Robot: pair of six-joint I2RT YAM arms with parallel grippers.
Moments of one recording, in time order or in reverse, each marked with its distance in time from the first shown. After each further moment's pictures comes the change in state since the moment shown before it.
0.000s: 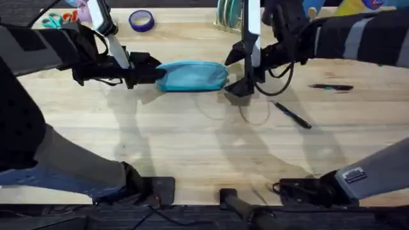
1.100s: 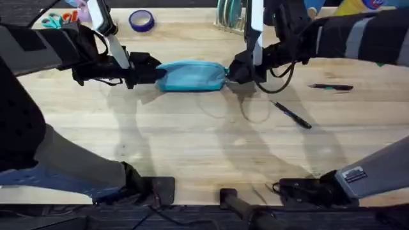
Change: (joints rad) left arm 0.000 0.000 0.000 -0.002 0.000 0.000; right arm -0.022 0.007 0.000 0.007 -0.006 0.026
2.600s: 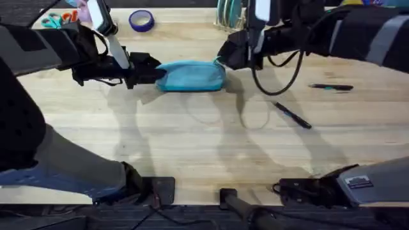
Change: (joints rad) left arm 0.000 0.000 0.000 -0.004 0.000 0.000; right arm 0.074 -0.143 0.016 0.094 0.005 0.017
